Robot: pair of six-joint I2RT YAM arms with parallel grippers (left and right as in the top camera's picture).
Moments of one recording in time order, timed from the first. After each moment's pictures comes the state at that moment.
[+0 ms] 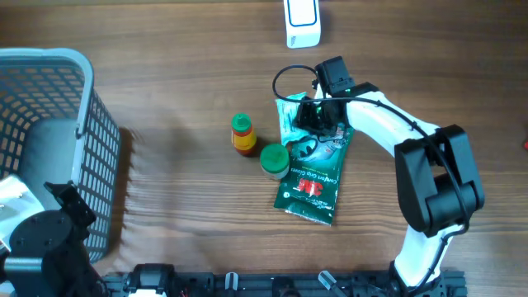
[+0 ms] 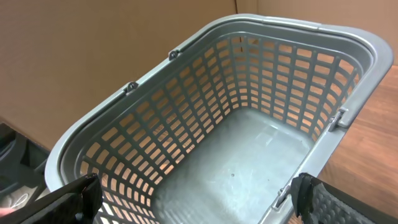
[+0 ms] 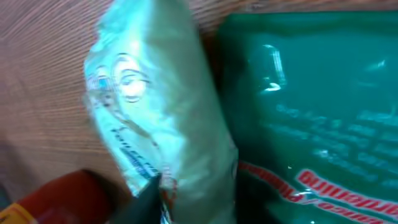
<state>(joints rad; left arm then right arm) -0.04 0.61 1.29 -1.26 -0.85 -0.18 0.34 2.00 1.26 -0.51 -0.37 0.63</state>
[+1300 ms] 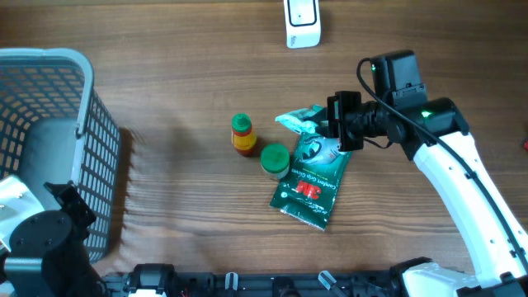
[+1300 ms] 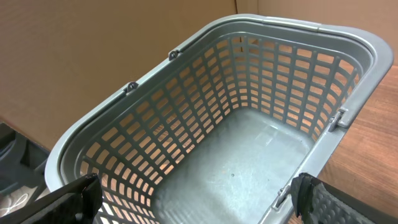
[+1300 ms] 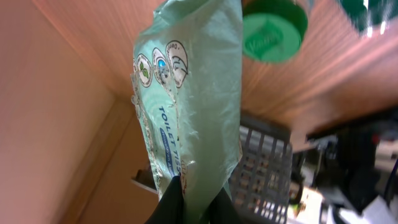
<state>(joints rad) -0.04 0.61 1.29 -1.26 -0.85 -0.18 0.29 1.41 1.25 -0.84 -0.71 1.85</state>
